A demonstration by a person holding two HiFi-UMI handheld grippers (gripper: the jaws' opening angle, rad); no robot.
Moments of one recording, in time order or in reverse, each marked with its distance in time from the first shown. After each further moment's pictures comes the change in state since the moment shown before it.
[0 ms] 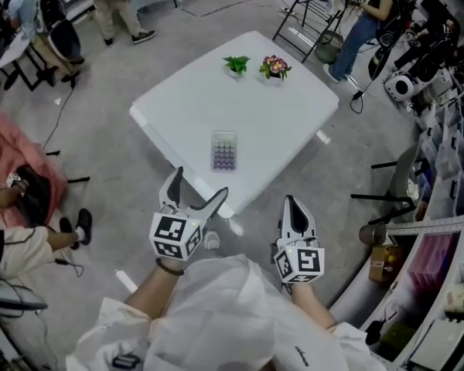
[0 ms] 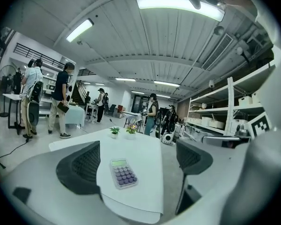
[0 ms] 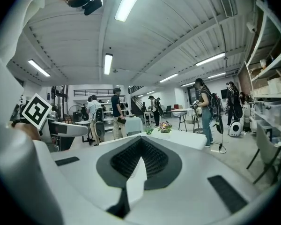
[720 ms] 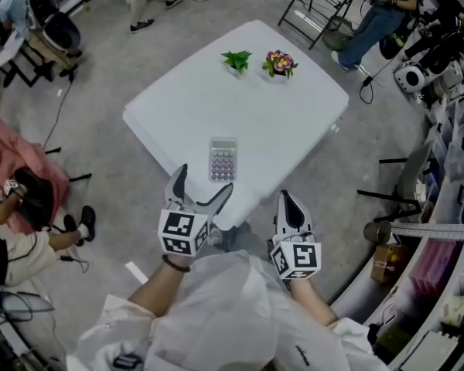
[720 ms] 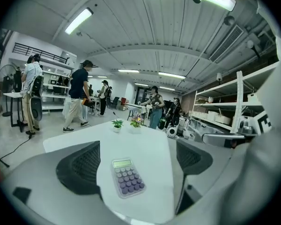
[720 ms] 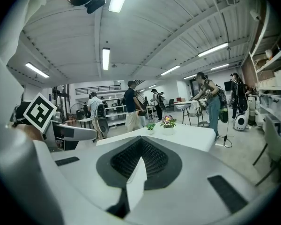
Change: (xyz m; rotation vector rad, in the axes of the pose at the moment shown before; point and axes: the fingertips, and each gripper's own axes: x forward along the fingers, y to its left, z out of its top) left arm 0.090 0.028 -0.015 -0.018 0.102 0.037; right arm 0.087 -0.021 -0.016 0.028 0.077 0.039
